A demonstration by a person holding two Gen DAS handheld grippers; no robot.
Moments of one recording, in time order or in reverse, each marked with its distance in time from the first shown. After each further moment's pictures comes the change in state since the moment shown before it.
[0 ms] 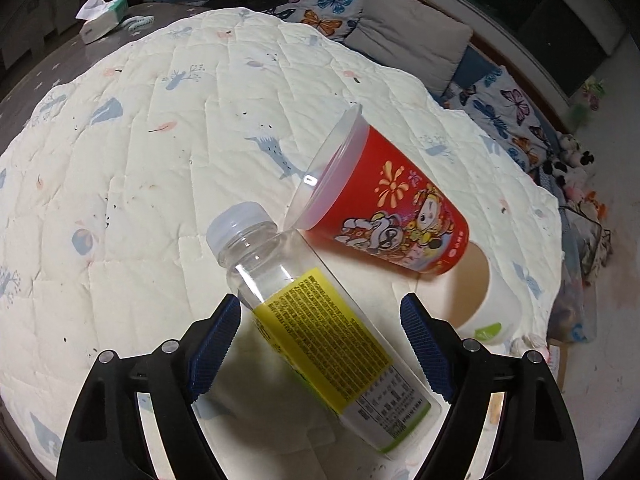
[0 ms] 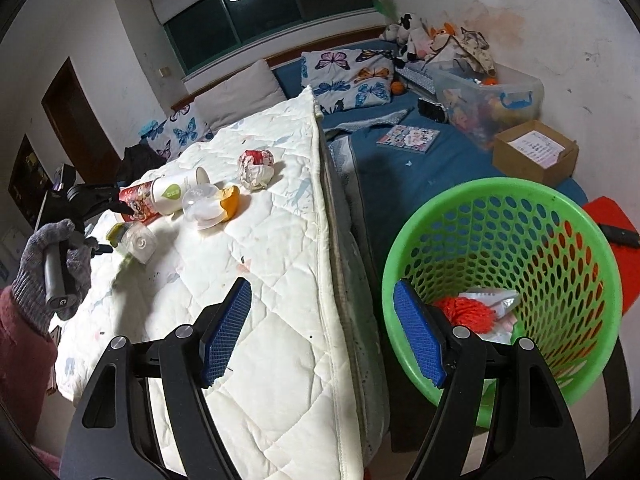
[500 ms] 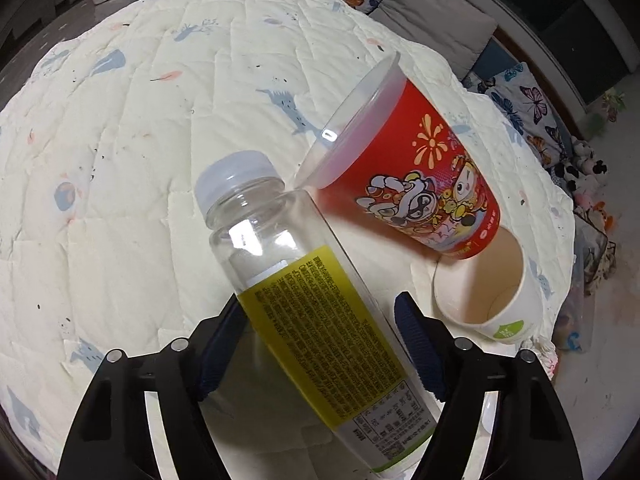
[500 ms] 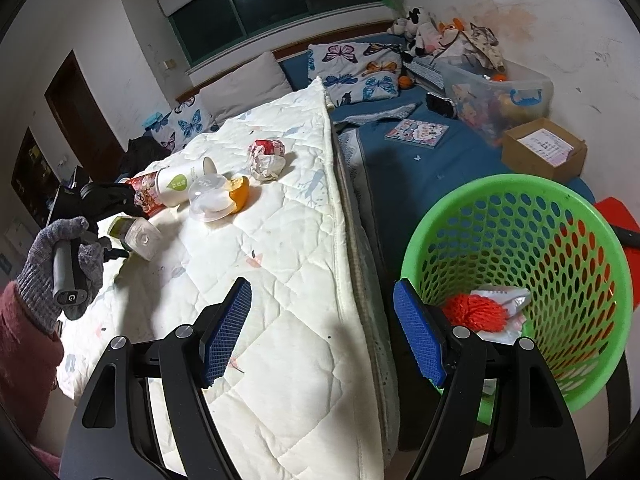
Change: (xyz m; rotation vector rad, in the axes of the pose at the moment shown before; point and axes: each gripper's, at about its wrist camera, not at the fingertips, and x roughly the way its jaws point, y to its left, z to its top) left arm 0.021 0.010 -0.011 -0.079 0.088 -0.004; right arm 0.009 0.011 0.000 -0.019 0.022 0.015
